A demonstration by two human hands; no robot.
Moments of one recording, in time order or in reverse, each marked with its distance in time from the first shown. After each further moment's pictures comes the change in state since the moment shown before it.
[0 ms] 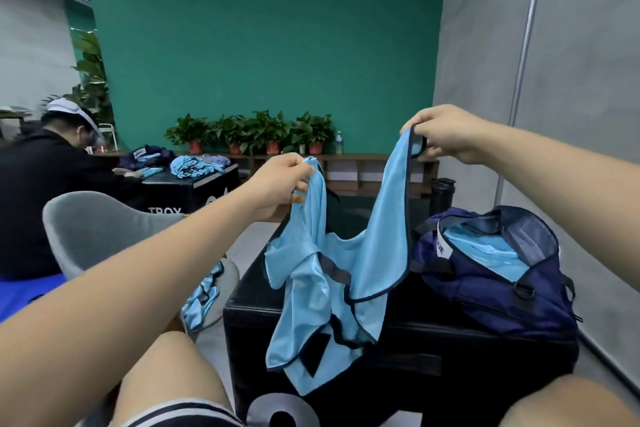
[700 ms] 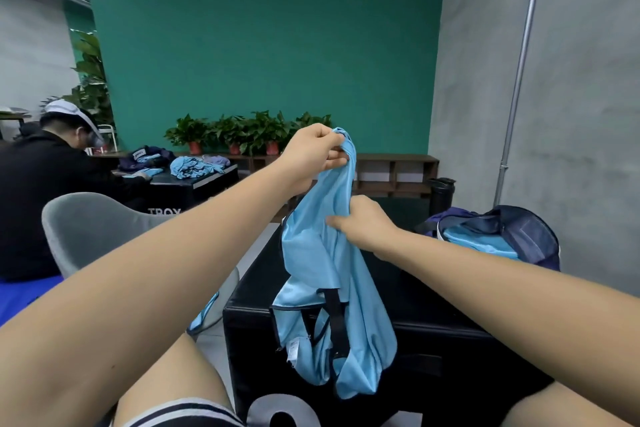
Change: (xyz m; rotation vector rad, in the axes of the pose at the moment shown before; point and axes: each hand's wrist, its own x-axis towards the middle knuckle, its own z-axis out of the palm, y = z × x) left_hand 0.023 0.053 0.043 -0.224 0.062 0.106; right_hand -0.066 0.046 0.165 -0.086 -0.165 -0.048
